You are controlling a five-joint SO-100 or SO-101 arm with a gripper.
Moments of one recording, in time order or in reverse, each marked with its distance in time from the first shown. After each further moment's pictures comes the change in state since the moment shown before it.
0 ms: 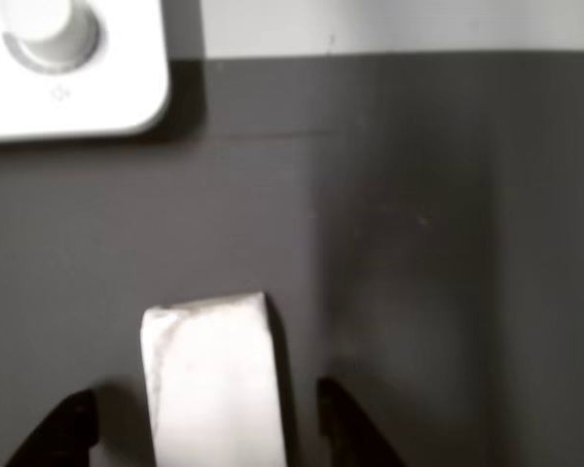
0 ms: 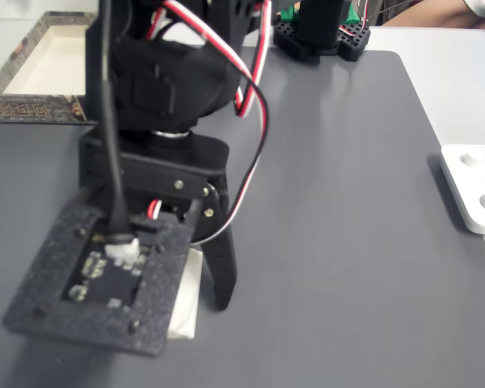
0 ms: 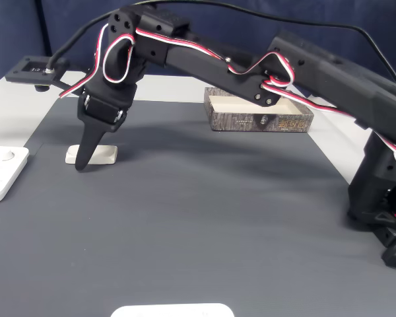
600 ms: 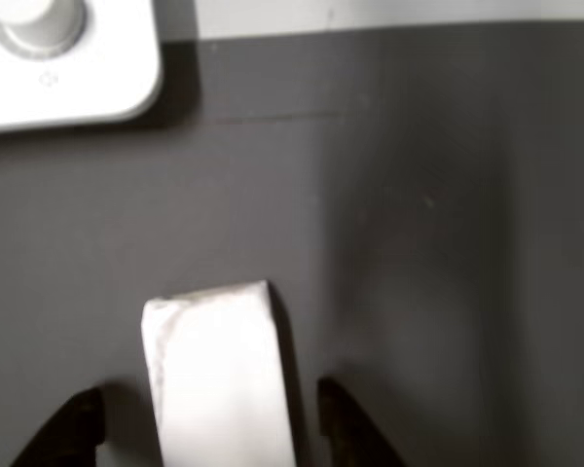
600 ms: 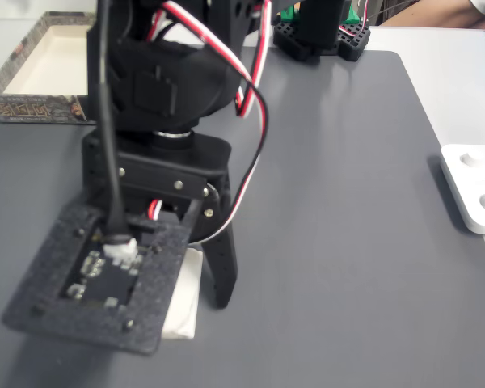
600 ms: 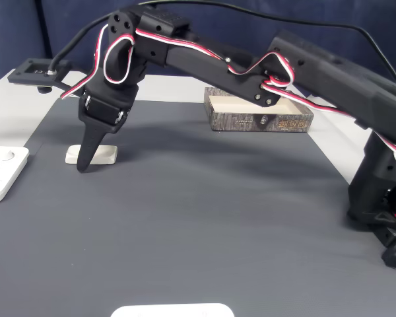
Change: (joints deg) arm 0.0 0.0 0.0 1.2 -2.4
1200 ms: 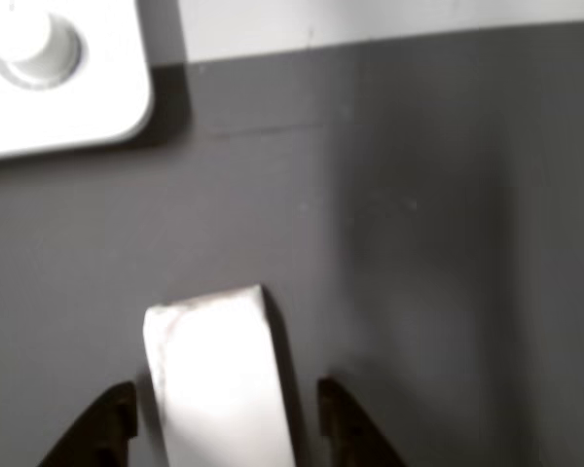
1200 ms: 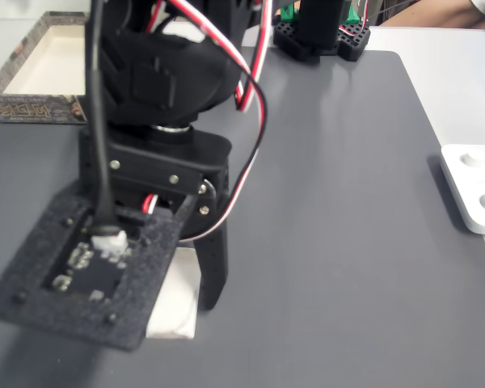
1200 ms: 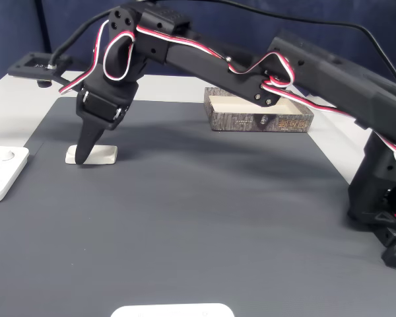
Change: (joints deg) arm 0.0 -0.1 -1.3 0.9 -2.1
